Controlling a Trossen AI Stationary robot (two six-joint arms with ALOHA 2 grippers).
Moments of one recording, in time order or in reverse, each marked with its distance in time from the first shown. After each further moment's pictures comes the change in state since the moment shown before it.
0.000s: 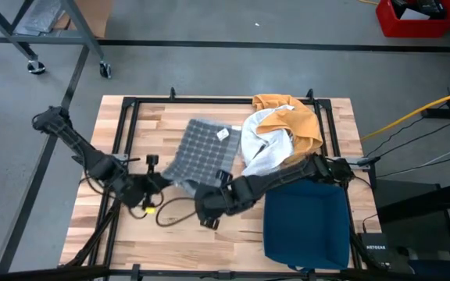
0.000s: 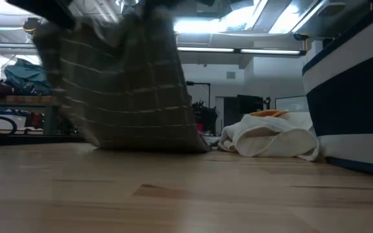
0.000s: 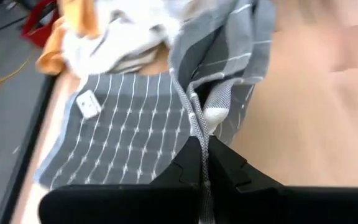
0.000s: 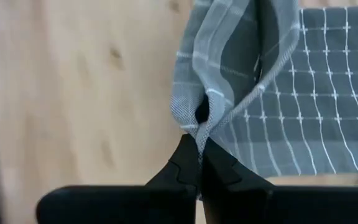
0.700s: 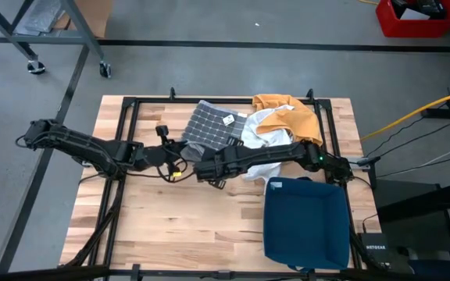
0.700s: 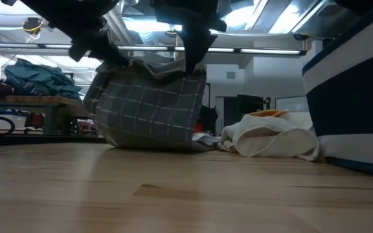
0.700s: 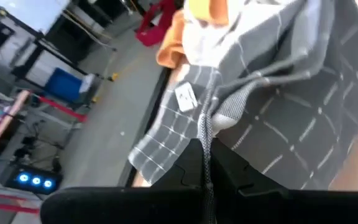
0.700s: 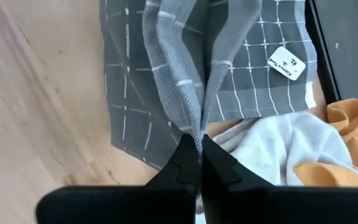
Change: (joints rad) left arm 0.510 -0.015 -0.215 0.509 -0.080 0.519; right arm -0.208 0.023 -0.002 -0.330 0.159 -0.045
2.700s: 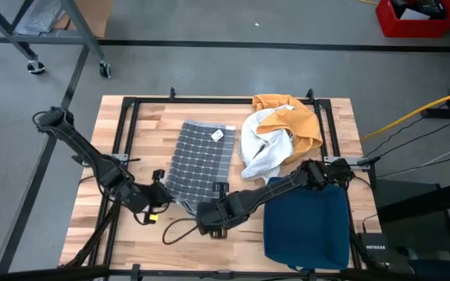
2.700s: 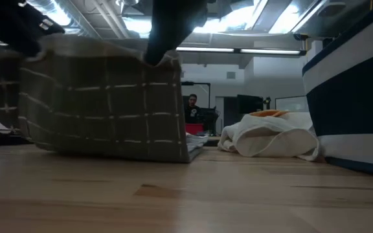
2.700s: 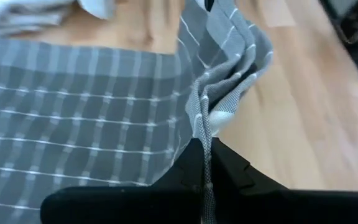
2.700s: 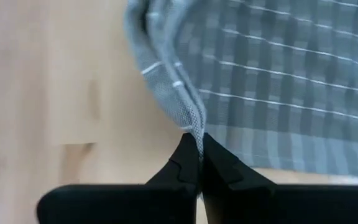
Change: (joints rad) left arm -0.525 0.055 -0.001 -0.180 0.283 -0.696; right arm 0.249 0.051 -0.084 0.338 -0.158 -0.158
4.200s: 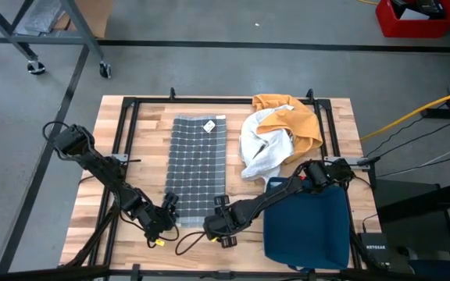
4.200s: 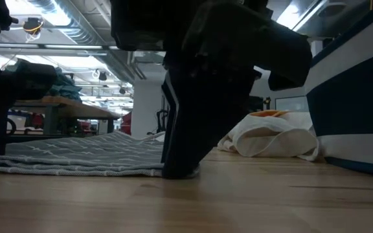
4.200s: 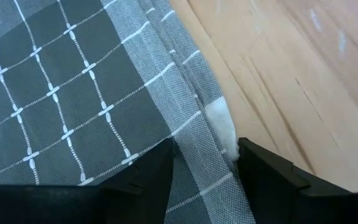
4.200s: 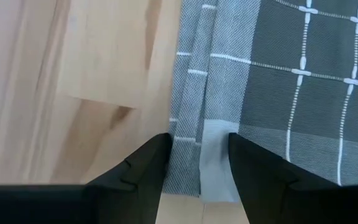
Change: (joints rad) left arm -0.059 0.475 0.001 0.225 0.164 0.266; right arm 0.022 -0.007 -0.427 0.421 -0.161 -0.163
